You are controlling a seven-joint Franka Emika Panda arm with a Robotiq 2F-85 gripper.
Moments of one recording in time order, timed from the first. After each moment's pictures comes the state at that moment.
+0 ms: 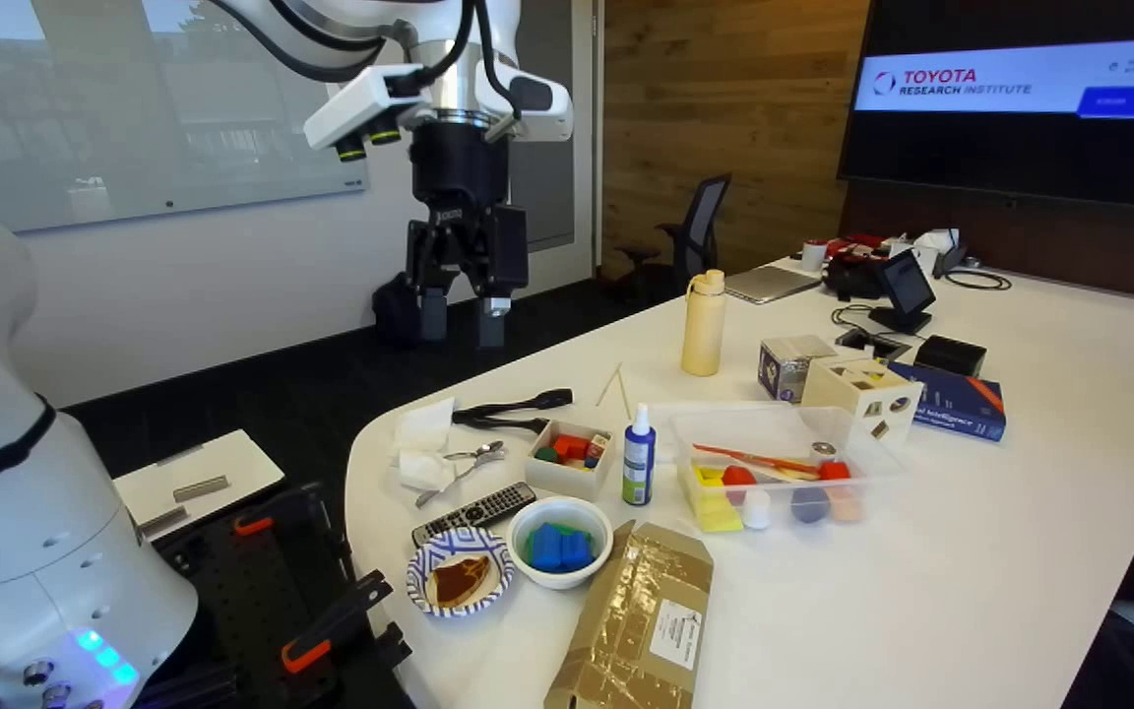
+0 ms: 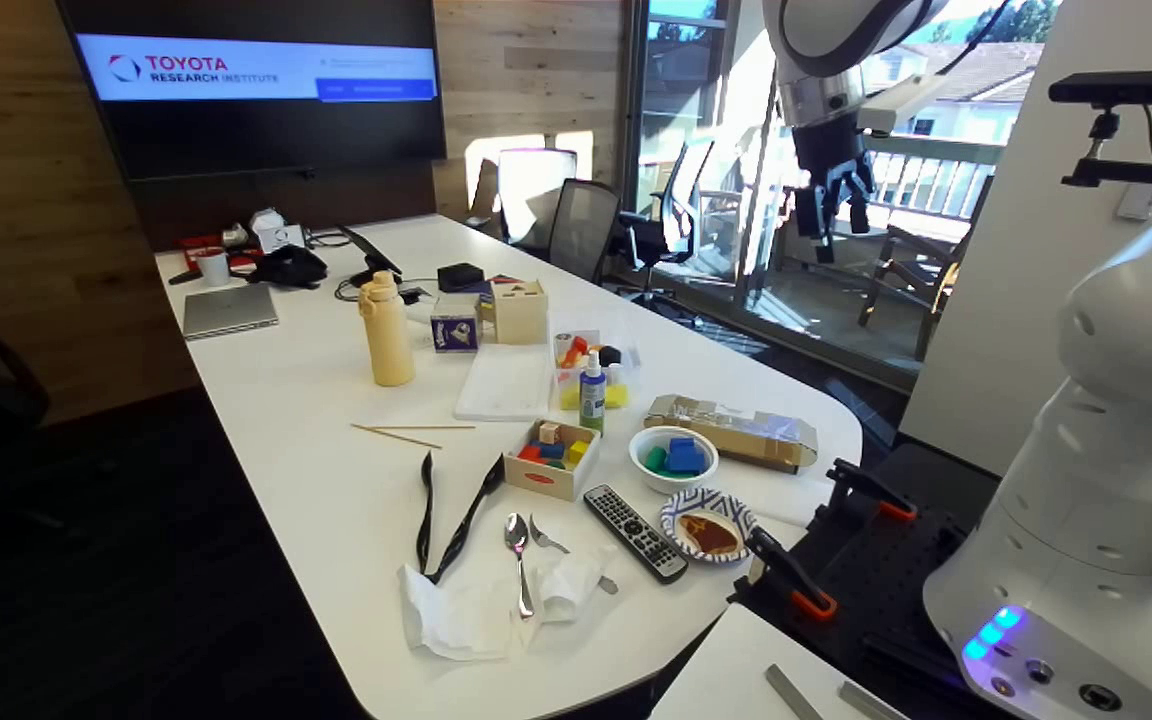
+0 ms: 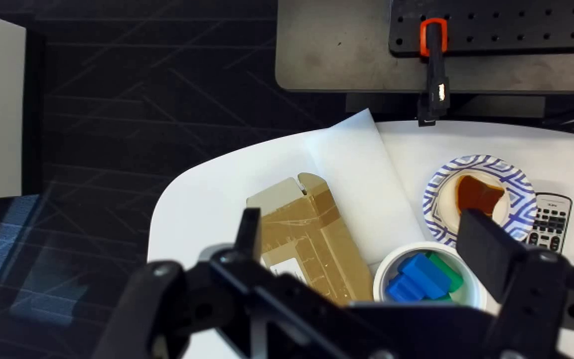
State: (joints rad) arm -0.19 -0.45 -0.10 -2.53 -0.38 1.86 -0.14
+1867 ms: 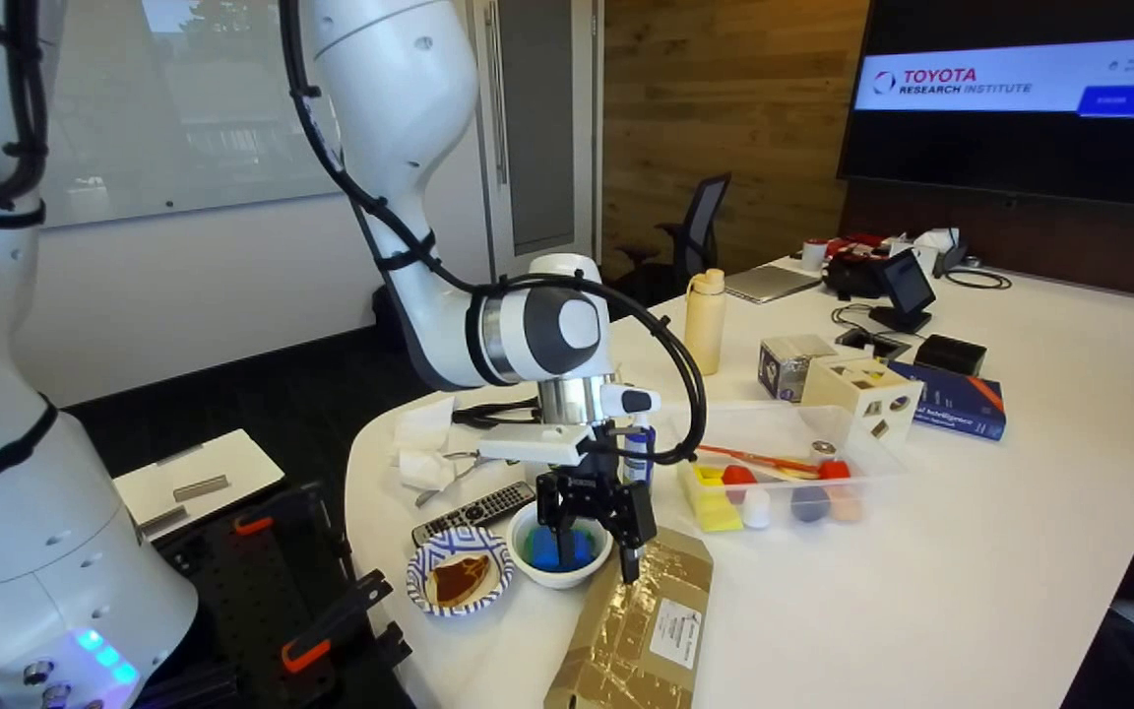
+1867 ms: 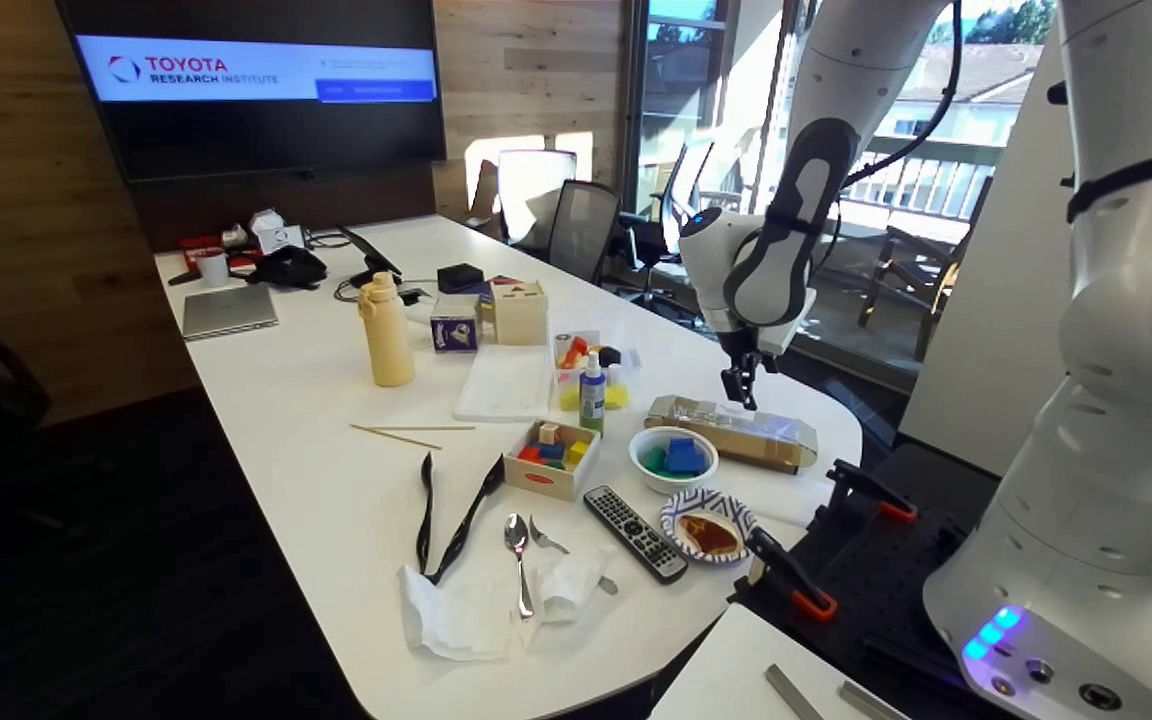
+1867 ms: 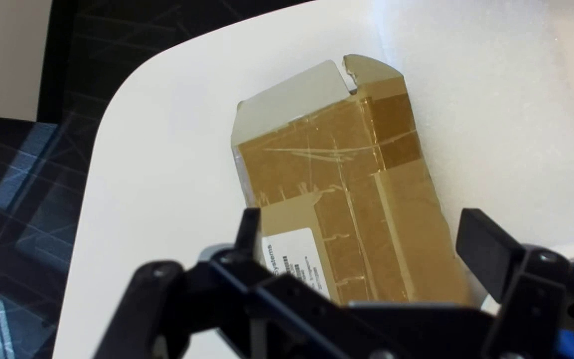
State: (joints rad) arm -0.16 0.47 -0.23 -2.34 -0.80 2.60 0.22
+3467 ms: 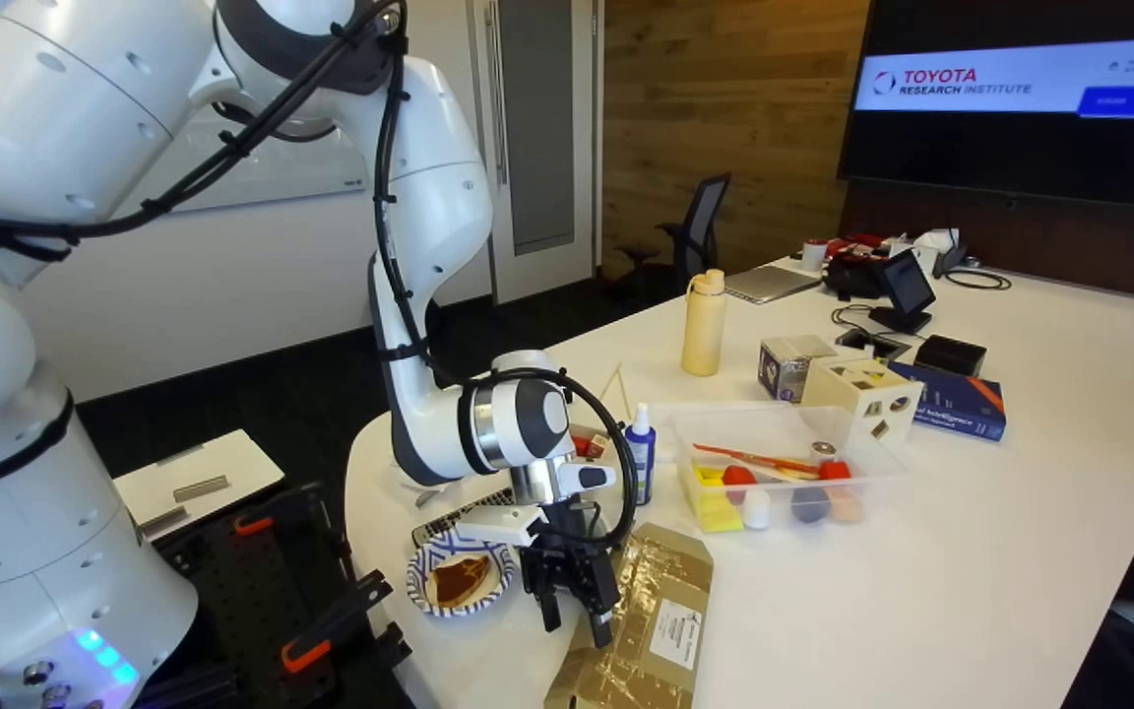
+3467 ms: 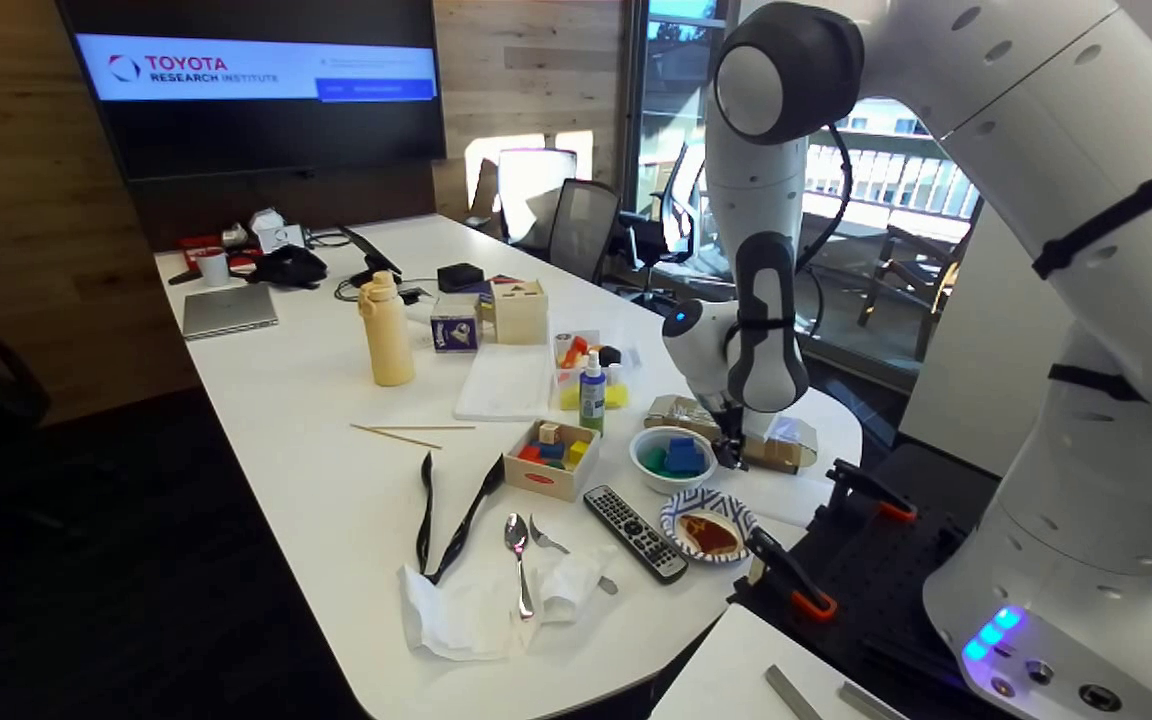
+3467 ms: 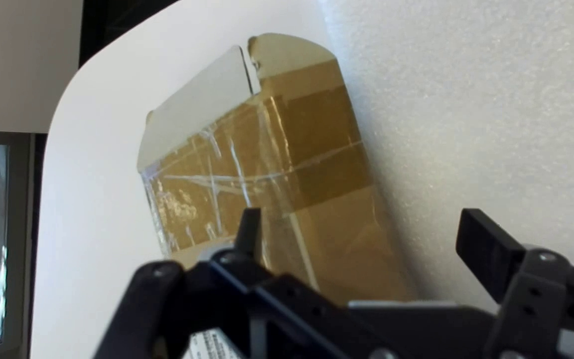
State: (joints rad) arm 0.23 0.86 -0.52 -2.28 -0.82 2.87 0.58
